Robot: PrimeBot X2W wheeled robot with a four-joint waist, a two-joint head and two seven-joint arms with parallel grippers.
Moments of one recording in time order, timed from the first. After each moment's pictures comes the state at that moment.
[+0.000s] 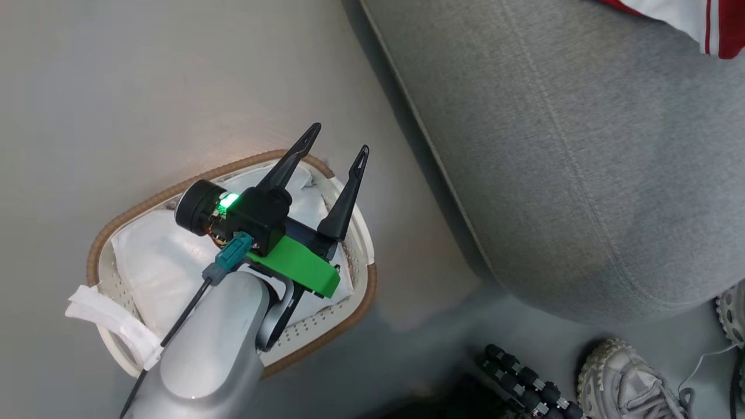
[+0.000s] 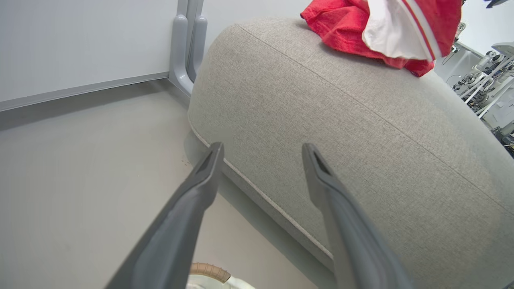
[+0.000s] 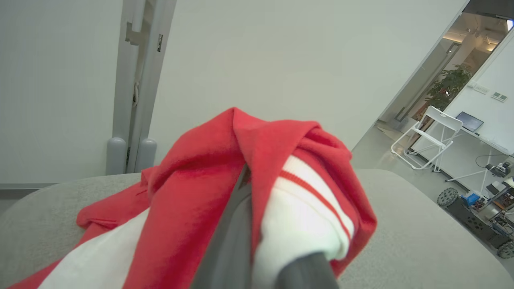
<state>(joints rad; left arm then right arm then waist) -0.54 0.15 -0.56 0.29 -0.31 -0.13 -0.26 -1.00 -0.35 -0.18 0.51 0.08 0.13 -0.26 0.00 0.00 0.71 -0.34</state>
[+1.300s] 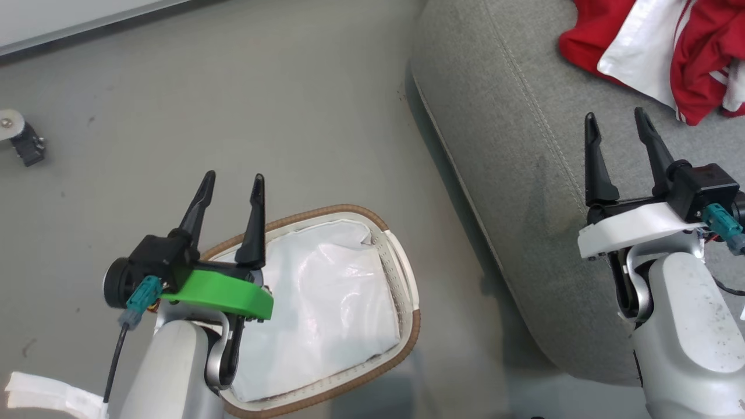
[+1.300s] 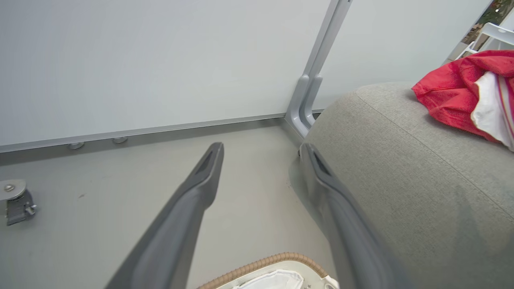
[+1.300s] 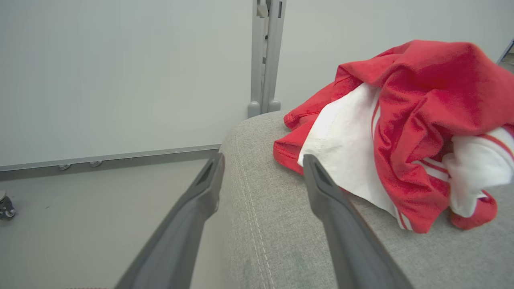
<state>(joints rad) -0.33 0.07 -0.21 0.29 -0.28 -0.13 -0.26 -0.45 -0.09 -0.04 0.28 0.13 0.13 -0.26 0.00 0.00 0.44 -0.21</state>
